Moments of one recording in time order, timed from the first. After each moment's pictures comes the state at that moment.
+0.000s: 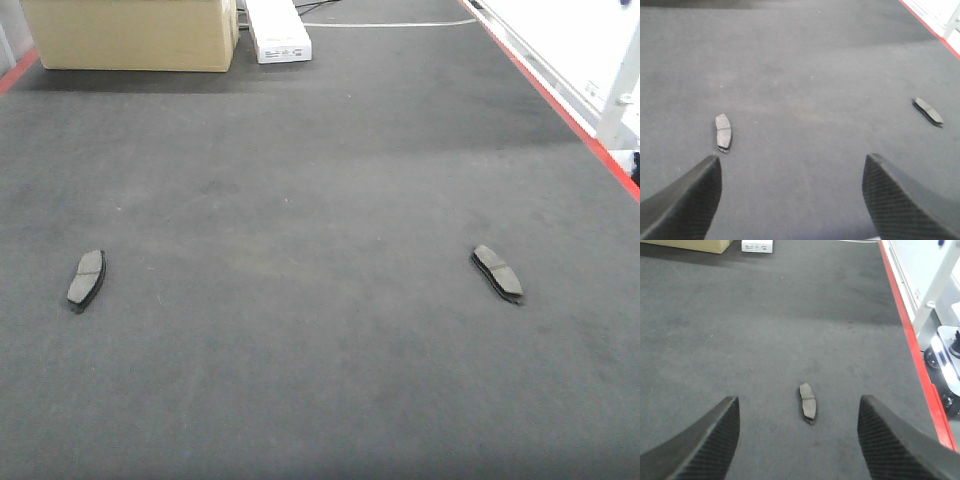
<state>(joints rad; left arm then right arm) -0.06 0.75 -1.41 -0.17 1.27 -0.04 0.01 0.82 -1.33 0.10 1.03 -0.17</state>
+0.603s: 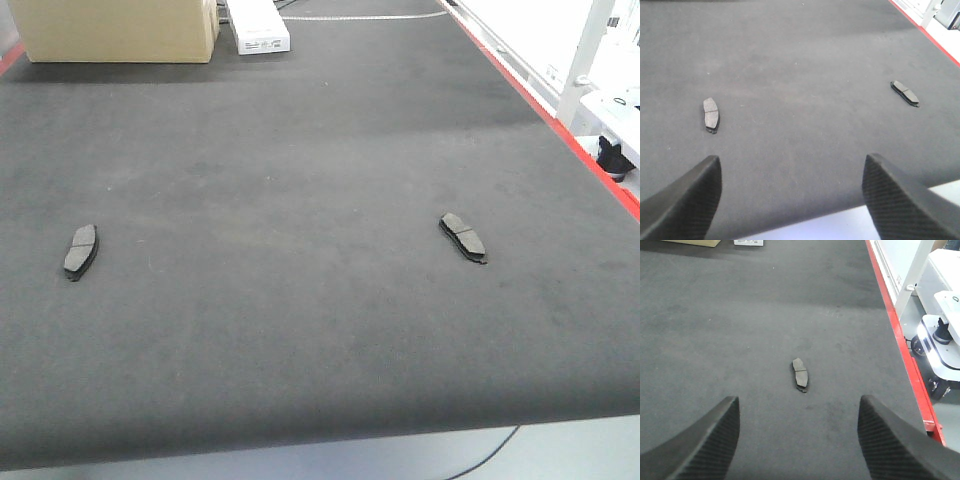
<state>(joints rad) -0.06 0.75 -1.41 -0.17 1.27 -0.04 0.01 0.82 -1.33 0.10 1.03 -0.17</state>
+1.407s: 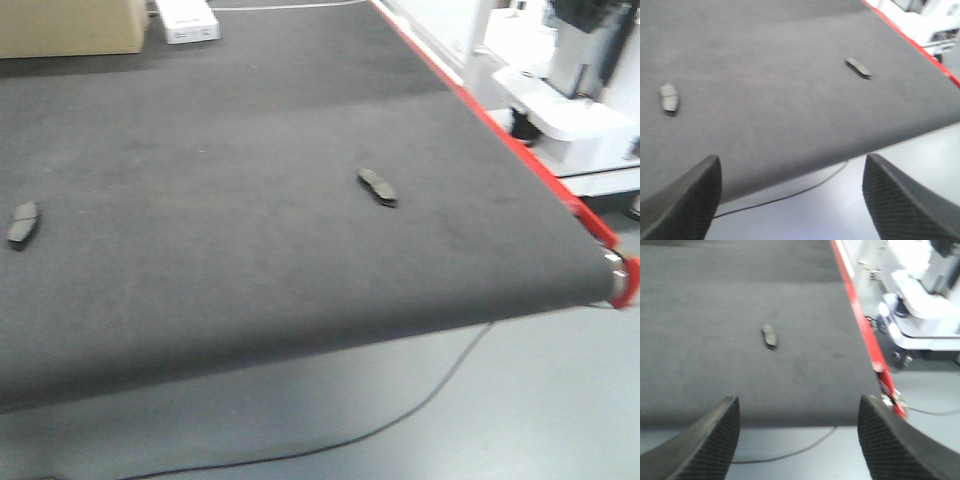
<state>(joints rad) -0.06 0.75 -1.41 -0.17 1.27 -0.04 0.01 0.82 -1.33 0.10 1.03 -0.17</state>
